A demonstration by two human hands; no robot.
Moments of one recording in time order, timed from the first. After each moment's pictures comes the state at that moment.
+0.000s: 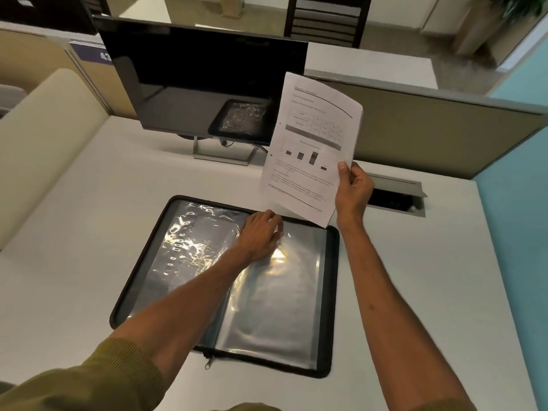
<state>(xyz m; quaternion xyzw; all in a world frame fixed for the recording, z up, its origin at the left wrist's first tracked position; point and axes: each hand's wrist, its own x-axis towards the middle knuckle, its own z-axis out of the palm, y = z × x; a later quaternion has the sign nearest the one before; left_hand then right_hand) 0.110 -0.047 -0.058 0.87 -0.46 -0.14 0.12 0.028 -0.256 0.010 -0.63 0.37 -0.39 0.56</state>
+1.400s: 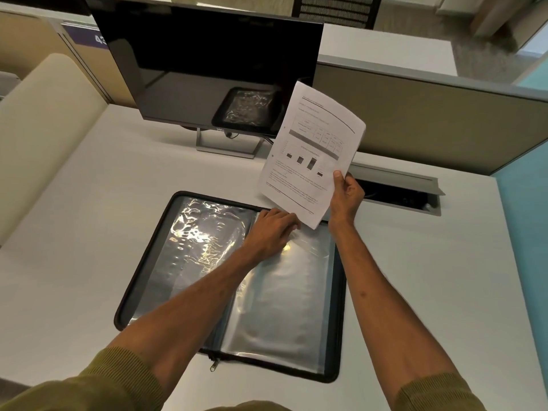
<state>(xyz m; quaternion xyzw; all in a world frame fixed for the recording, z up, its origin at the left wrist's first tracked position) 0.120 -0.060 -0.073 0.84 -0.49 -0.12 0.19 0.058 -0.243 -0.040 -0.57 0.42 -0.33 0.62</state>
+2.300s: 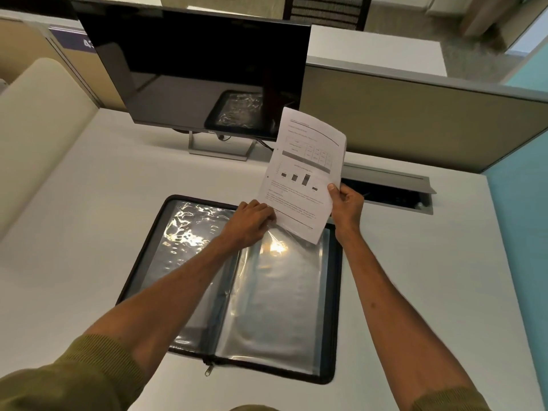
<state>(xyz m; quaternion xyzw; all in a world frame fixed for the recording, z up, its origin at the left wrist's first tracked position) 0.163 -0.048 -0.067 0.85 -0.51 -0.13 0.09 0.026 -0.257 -0.045 -0.63 0.43 -0.26 0.60</state>
